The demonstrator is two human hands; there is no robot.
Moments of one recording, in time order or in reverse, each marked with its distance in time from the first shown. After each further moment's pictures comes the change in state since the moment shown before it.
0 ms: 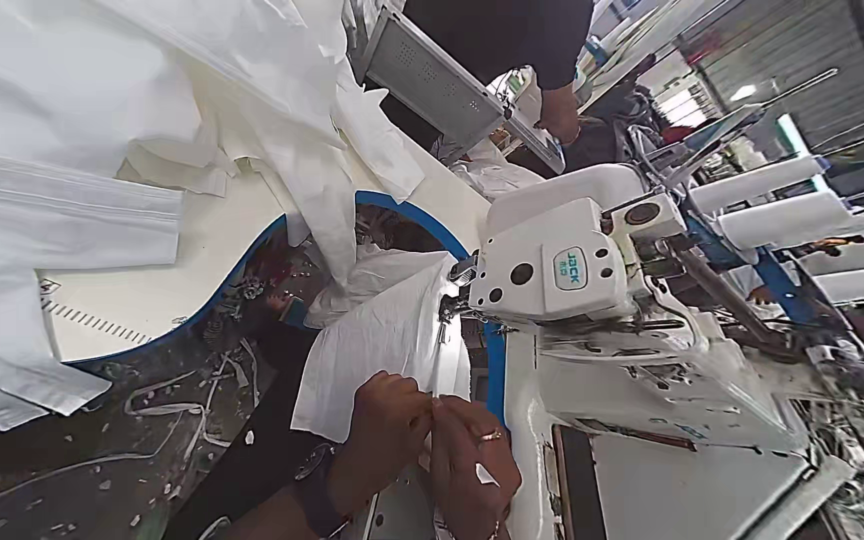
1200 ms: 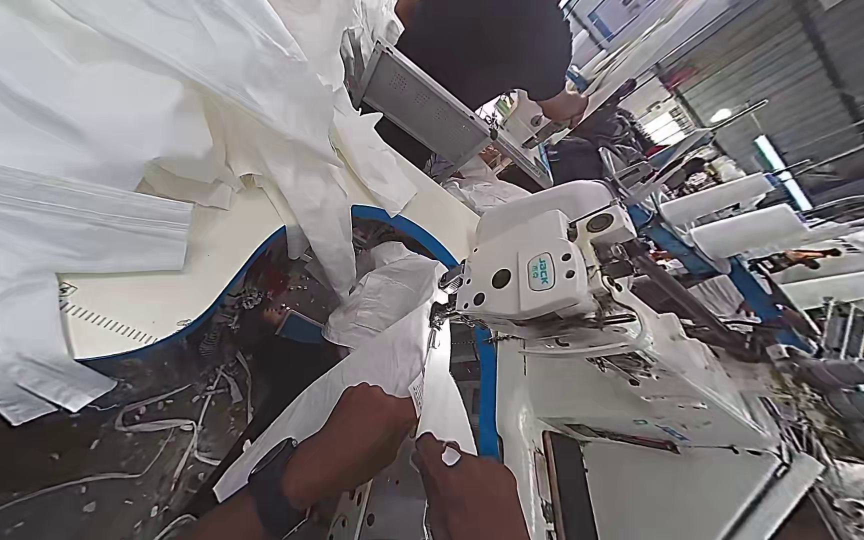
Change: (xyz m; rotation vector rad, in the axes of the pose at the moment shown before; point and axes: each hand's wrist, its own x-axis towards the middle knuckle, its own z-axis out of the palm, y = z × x) left_hand 0.036 0.015 -0.060 -0.058 -0.844 -0.162; right_hand 0.046 -0.039 -0.063 -0.221 -0.893 -0.006
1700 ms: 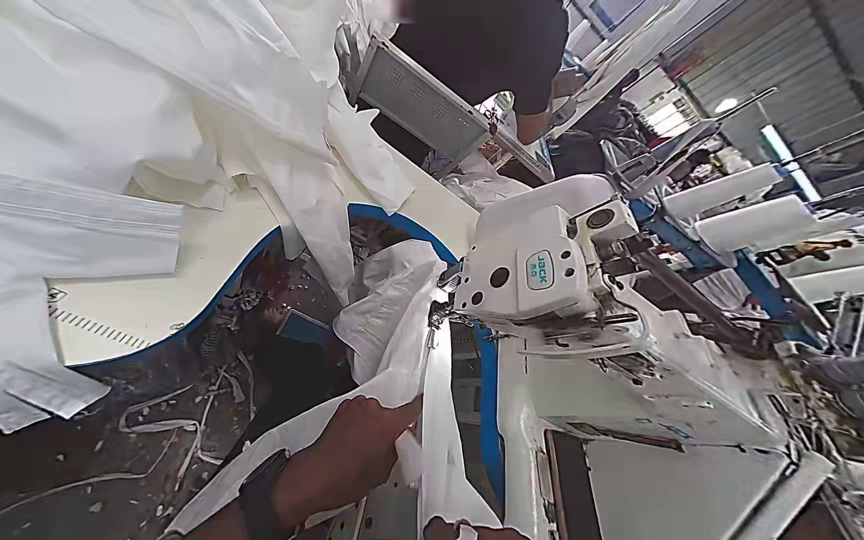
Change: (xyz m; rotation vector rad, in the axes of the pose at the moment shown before) left_hand -0.005 0.007 -0.001 -0.036 -0.134 -0.091; right_hand -0.040 0.005 -0.014 0.147 -0.222 -0.046
